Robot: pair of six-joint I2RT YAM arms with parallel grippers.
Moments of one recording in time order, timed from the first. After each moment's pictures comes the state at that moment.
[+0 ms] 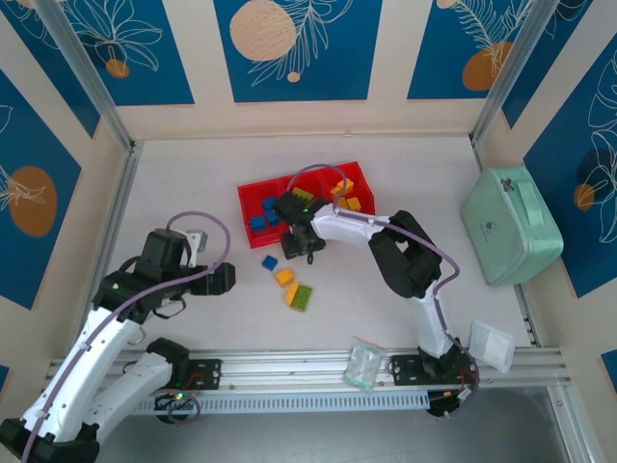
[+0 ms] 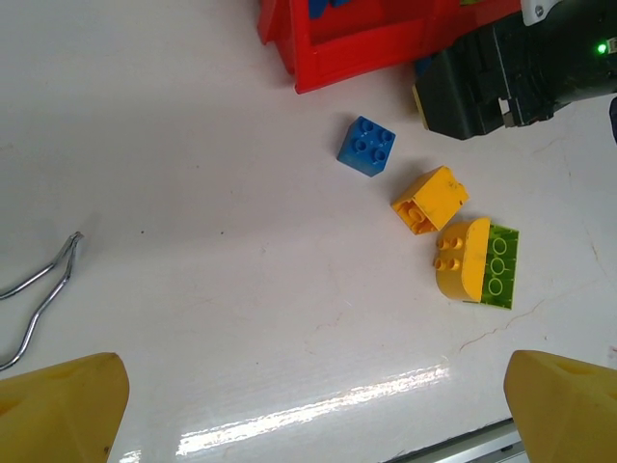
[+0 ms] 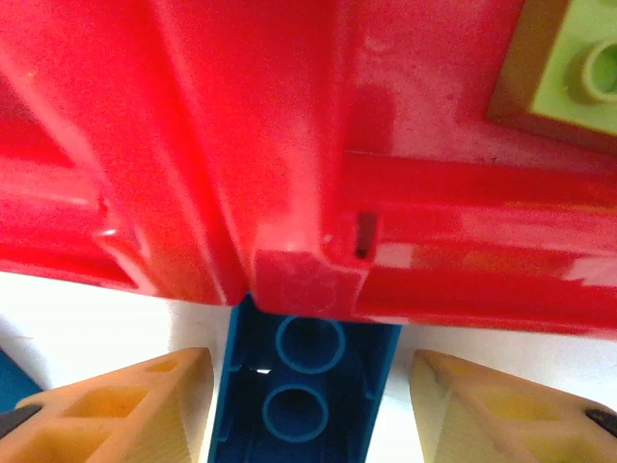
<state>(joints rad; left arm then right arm) -0.39 0.72 0.85 -1.04 0.11 -0.36 0.81 2.11 1.54 -0.74 0.10 0.45</state>
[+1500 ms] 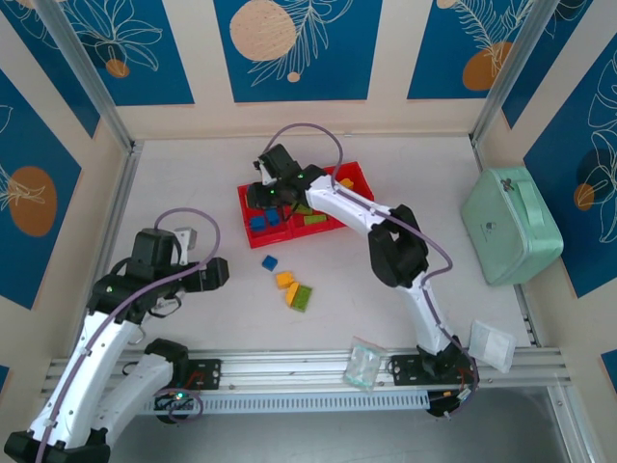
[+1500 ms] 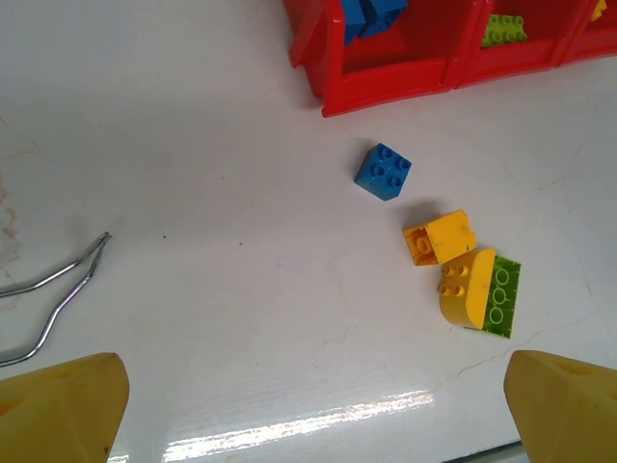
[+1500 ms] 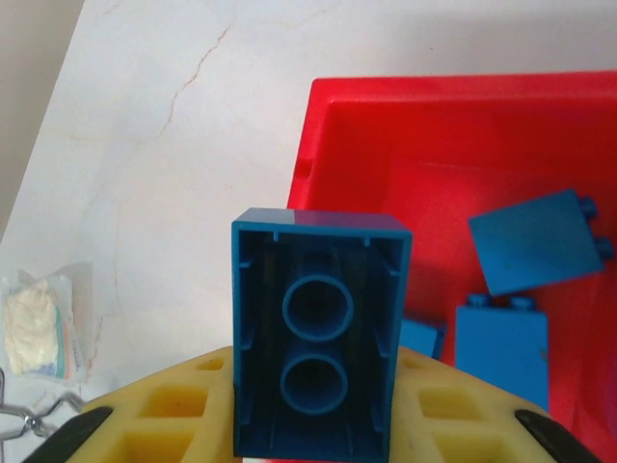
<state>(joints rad) -0.28 0.71 0.85 -1.04 0.16 -0.36 0.73 2.27 2.02 -0.59 -0.23 0.50</state>
